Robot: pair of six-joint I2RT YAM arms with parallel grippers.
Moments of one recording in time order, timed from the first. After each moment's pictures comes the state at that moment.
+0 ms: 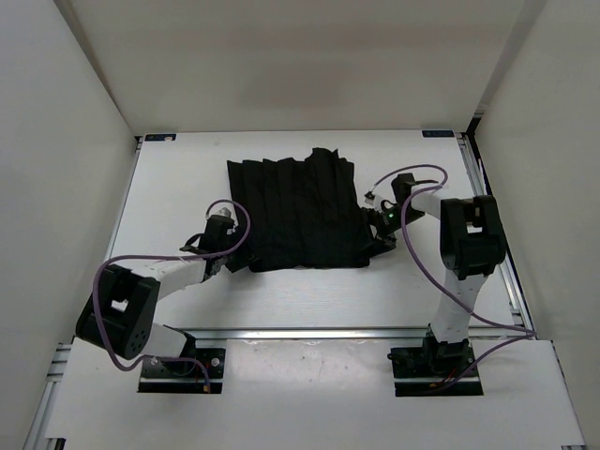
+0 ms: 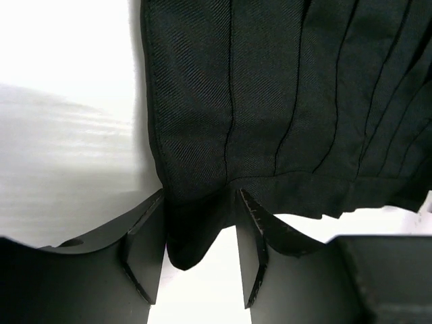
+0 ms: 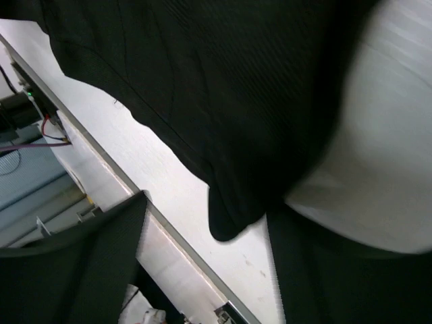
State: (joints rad) left arm -0.38 1.39 0.54 0.01 0.09 -0.82; right arm 0.16 1.96 1.23 -0.83 -0.78 -0.08
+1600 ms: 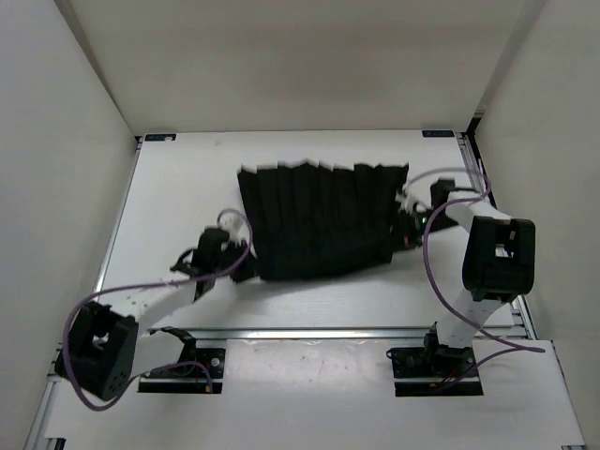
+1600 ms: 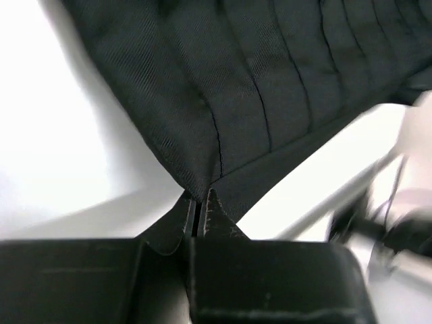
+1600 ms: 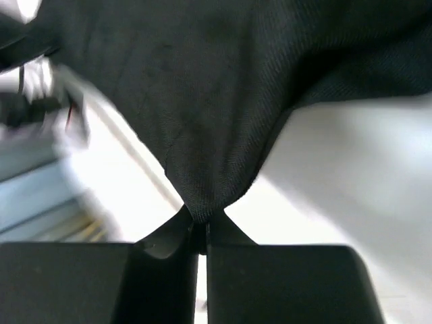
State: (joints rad) left arm -0.40 1.20 0.53 0.03 0.33 -0.72; right arm -0.06 1.74 1.19 -0.87 -0.88 -0.24
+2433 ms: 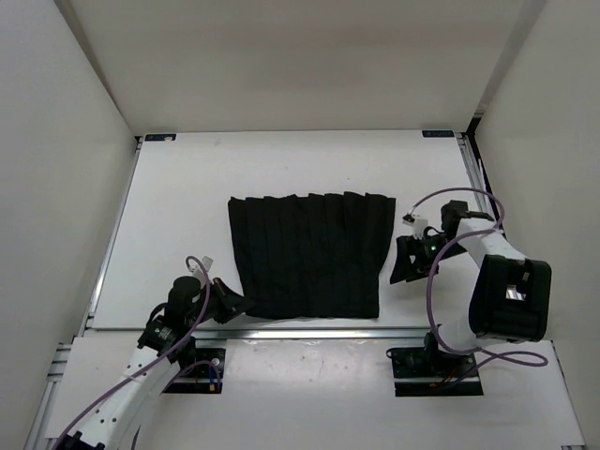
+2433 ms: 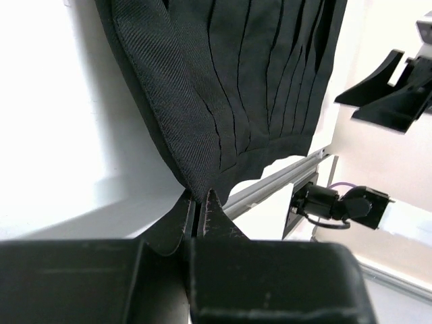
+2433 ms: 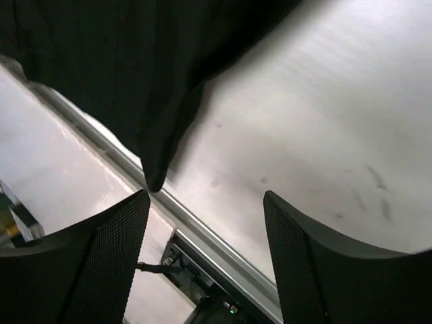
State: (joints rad) left arm -0.38 0.25 0.05 -0.37 0.40 -1.02; right arm -0.11 1.47 0.85 -0.97 -0.67 -0.45
